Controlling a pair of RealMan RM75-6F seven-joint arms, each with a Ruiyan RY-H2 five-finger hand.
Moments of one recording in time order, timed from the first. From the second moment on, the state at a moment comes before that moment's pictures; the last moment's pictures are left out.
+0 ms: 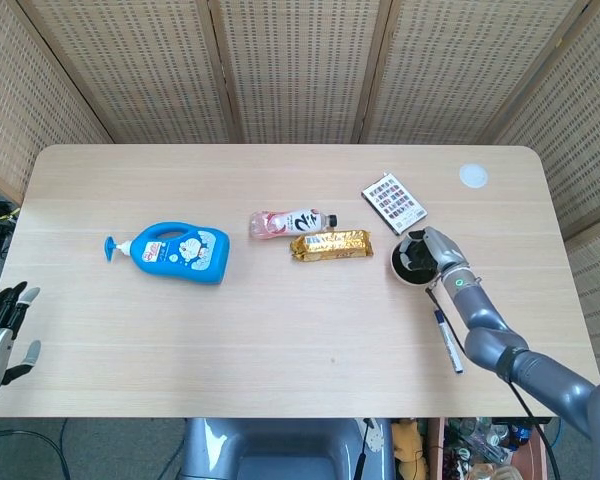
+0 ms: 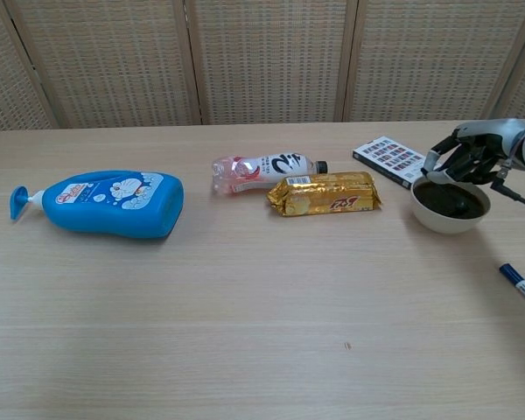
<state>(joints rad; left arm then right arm) -0.09 -1.13 0.00 -1.52 1.50 1.42 0.03 0.82 -1.52 0.28 -1.02 -0.81 0.44 0.26</state>
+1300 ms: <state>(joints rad) -0.09 -1.14 0.01 -1.48 1.49 1.42 0.01 0.86 -1.55 0.28 -0.99 -0.73 0.43 0.17</state>
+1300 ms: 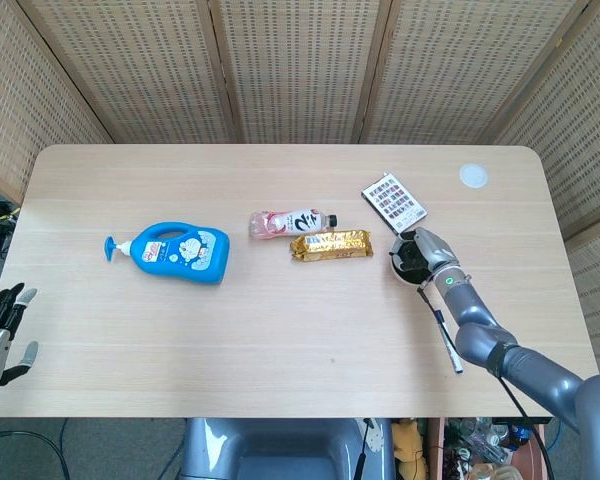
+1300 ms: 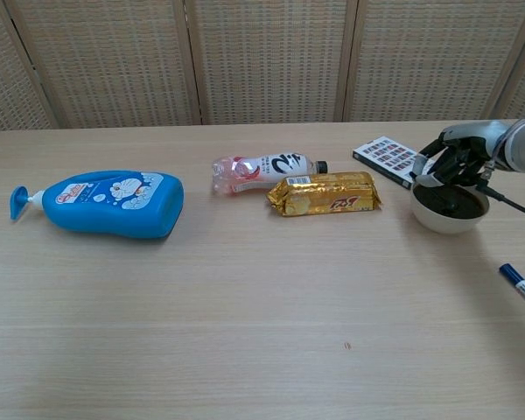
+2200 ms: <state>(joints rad) -0.09 -1.15 0.01 -1.46 1.49 1.40 0.00 0.87 -1.55 0.25 -0.95 -0.67 0.43 0.12</state>
